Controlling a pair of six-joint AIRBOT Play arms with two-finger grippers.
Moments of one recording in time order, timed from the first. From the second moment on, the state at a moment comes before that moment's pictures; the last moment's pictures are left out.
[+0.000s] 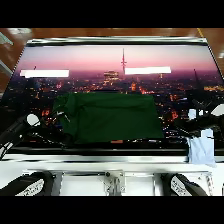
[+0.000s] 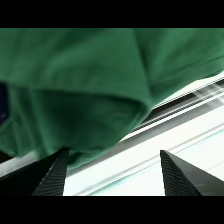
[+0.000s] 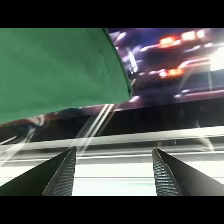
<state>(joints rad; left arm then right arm) -0.07 -1.13 0.59 1.13 -1.19 -1.15 -0.36 -1.10 0.82 -1.25 1.37 1.44</state>
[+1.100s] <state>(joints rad) -0.17 -1.13 0.61 1.30 -1.13 -1.34 -0.35 -1.26 0.77 -1.14 1.27 1.46</state>
